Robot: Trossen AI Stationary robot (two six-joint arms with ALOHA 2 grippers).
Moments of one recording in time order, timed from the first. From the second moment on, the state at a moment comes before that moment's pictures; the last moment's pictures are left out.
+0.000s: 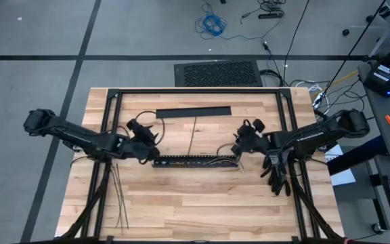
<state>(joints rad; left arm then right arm) -0.21 1.03 0.49 -0.34 -0.89 -0.32 0.06 1.26 0.48 -0.13 0.71 0.50</state>
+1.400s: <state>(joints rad) -0.11 1.28 0.49 -0.19 -0.69 -0.33 -0.15 1.29 0.75 -0.85 0.20 0.28</state>
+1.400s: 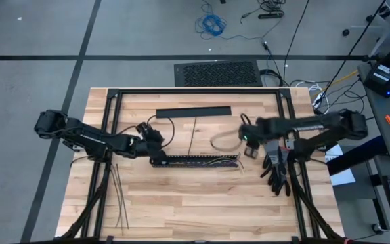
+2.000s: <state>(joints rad) -0.11 1.28 0.49 -0.03 -0.69 -0.12 0.06 1.41 0.54 -0.23 0.13 0.46</state>
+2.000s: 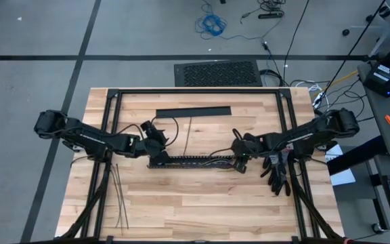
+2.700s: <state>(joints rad) -0.14 1.28 0.52 -0.05 -0.69 -0.15 0.04 1.55 0.94 -0.68 0.27 0.20</state>
